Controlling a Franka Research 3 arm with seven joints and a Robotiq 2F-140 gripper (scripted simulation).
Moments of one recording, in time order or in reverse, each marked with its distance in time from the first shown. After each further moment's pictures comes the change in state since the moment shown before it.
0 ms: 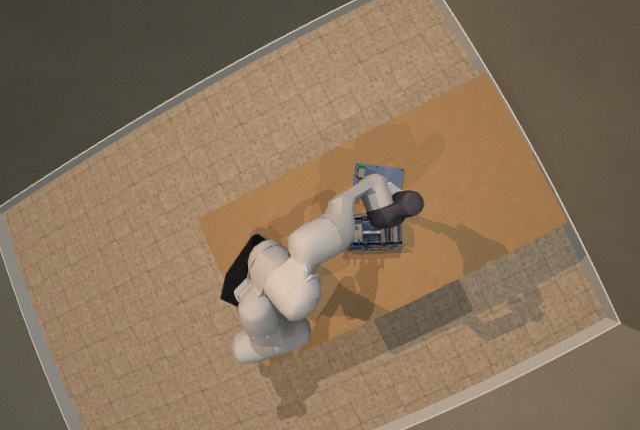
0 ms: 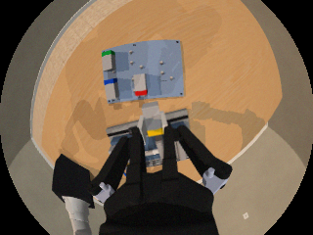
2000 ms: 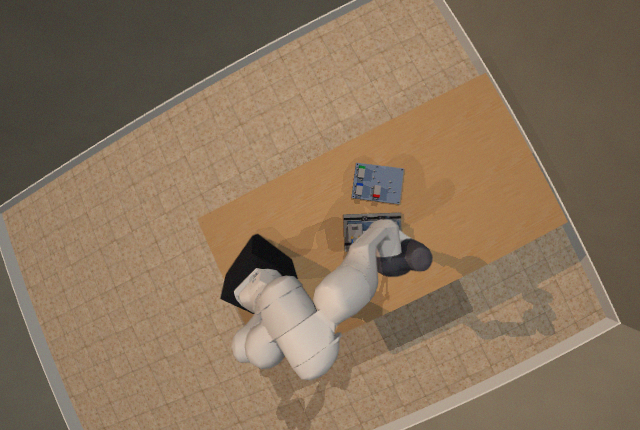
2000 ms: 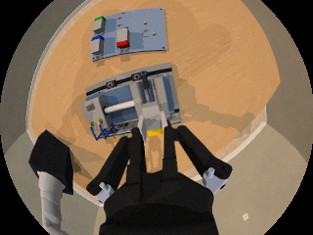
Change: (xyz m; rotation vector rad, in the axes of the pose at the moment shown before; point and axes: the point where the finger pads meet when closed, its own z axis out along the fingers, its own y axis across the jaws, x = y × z) arm -0.163 0.031 -0.001 -0.013 0.014 -0.041
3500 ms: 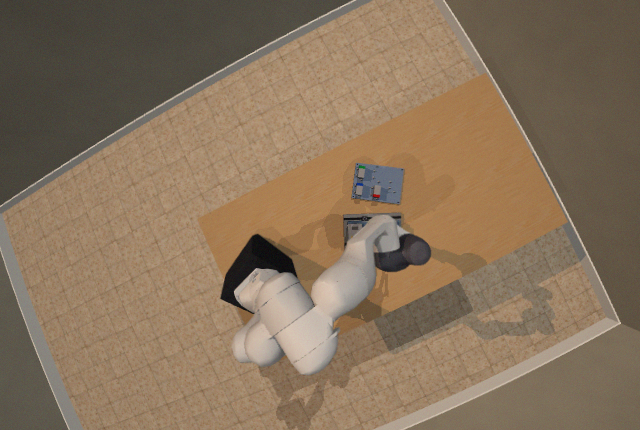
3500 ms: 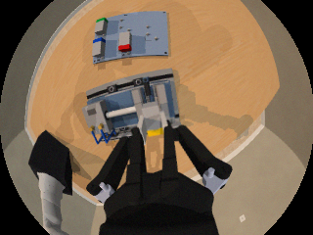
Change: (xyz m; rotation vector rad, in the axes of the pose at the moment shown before) arm 0.017 -0.001 0.000 -0.009 -0.003 -0.025
